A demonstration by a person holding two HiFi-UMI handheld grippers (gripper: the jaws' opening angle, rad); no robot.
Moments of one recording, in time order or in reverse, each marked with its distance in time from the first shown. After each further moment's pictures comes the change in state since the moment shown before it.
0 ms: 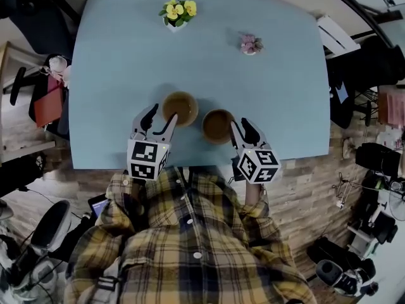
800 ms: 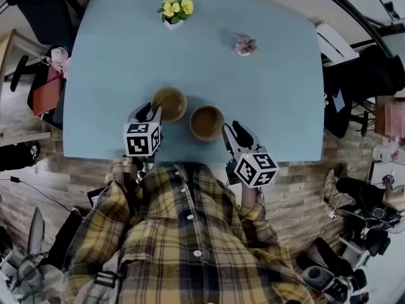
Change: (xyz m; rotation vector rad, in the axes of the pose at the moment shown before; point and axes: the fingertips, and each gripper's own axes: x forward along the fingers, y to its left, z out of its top) left arm 0.034 0.019 -0.067 -0.235 0.155 0.162; right arm -0.027 -0.003 0.003 0.036 -0.027 0.161
